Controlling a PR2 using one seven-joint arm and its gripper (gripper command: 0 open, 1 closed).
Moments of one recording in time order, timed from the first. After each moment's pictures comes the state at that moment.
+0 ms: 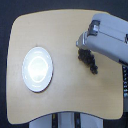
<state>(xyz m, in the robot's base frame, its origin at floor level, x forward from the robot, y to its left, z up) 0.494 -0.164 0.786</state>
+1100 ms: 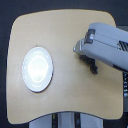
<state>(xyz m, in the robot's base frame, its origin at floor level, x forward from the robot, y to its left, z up) 0.488 -0.156 0.724</state>
